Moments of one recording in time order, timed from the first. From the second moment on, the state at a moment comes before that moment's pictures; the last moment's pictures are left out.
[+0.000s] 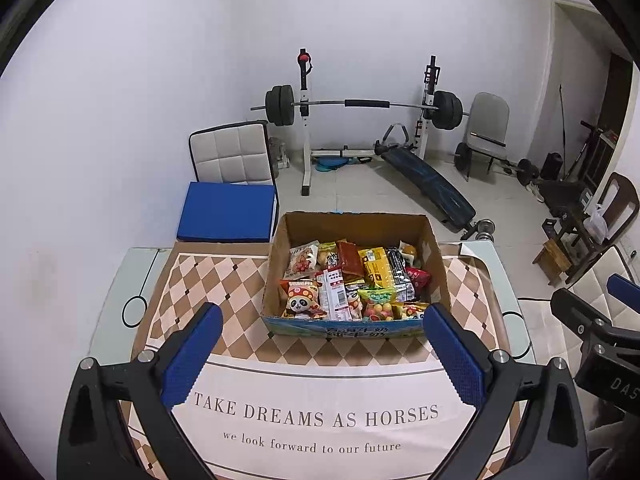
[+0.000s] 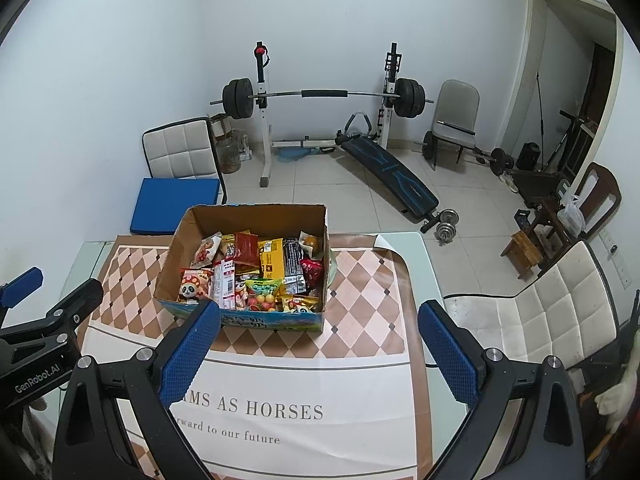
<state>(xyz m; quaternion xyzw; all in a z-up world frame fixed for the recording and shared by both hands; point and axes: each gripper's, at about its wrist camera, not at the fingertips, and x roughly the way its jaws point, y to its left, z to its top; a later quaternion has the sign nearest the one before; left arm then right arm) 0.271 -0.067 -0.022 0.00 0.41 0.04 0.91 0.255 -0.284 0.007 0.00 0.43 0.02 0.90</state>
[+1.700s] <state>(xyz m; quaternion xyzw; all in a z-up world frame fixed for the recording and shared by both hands) 0.265 -0.066 -0.012 -0.01 0.40 0.04 0.92 0.259 -0.283 0.015 -0.02 0.42 0.03 0.91</state>
